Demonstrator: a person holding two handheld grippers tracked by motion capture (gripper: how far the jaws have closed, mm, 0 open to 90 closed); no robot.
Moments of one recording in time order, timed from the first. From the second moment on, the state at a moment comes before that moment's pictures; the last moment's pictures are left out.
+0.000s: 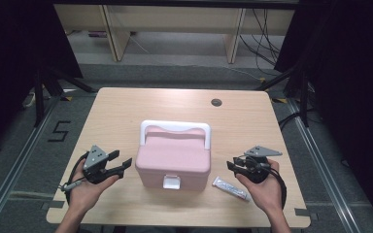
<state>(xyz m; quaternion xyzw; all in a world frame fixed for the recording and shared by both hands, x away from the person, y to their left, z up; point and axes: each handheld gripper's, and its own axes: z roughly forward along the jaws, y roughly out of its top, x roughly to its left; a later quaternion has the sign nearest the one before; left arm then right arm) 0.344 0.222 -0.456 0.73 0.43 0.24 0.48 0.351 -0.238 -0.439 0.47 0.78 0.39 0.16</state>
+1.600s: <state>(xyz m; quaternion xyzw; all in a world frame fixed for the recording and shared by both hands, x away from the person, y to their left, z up) 0.378 0.177 -0.379 0.71 0.43 0.19 0.52 0.349 -0.243 -0.448 0.48 0.78 0.38 0.15</state>
